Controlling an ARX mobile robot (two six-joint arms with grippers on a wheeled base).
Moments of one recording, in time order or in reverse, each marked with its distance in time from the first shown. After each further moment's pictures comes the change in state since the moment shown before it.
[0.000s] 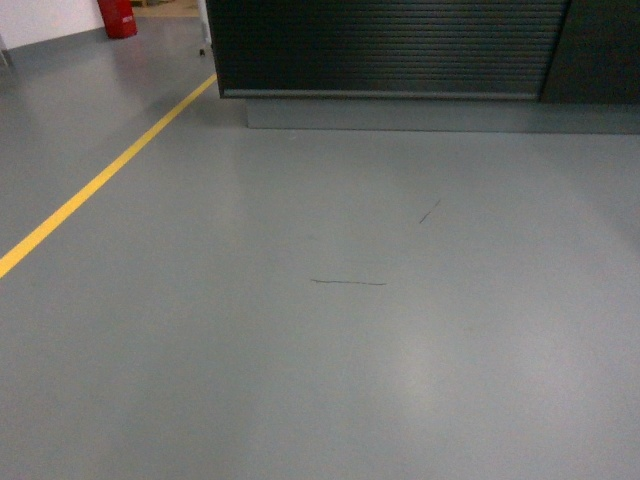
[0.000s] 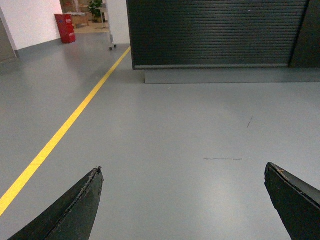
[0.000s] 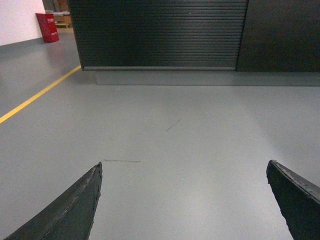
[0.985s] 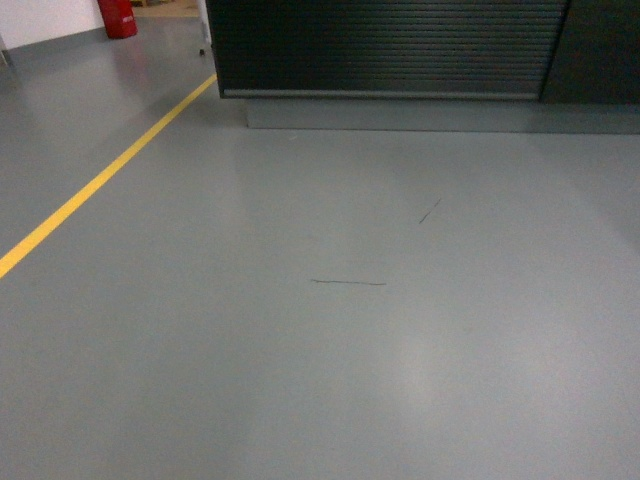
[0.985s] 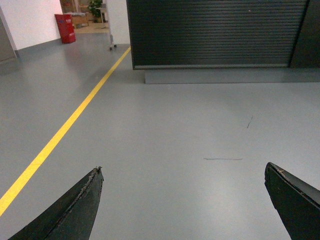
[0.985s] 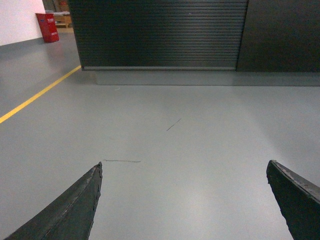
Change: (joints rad) left arm 0.000 0.000 0.000 0.000 0.000 0.000; right arm 0.000 0.000 0.000 0.000 0.000 0.000
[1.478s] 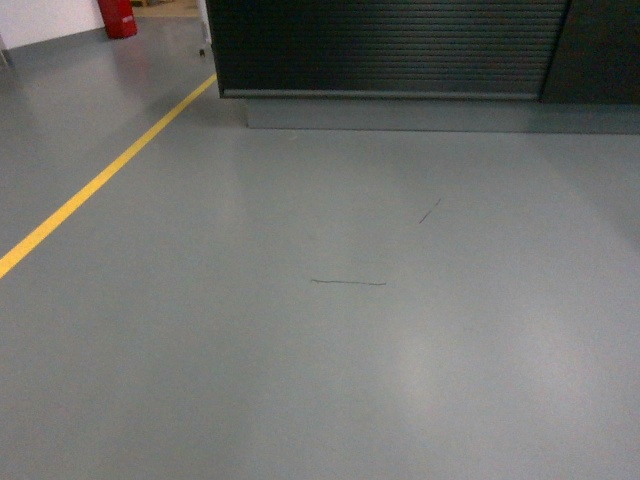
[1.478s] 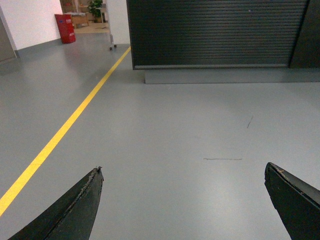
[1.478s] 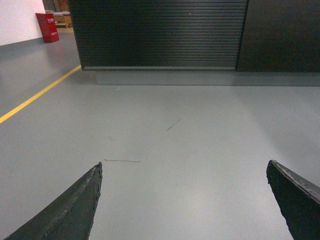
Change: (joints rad) left arm 0.000 0.000 0.000 0.000 0.000 0.000; right arm 0.000 0.000 0.000 0.000 0.000 0.000
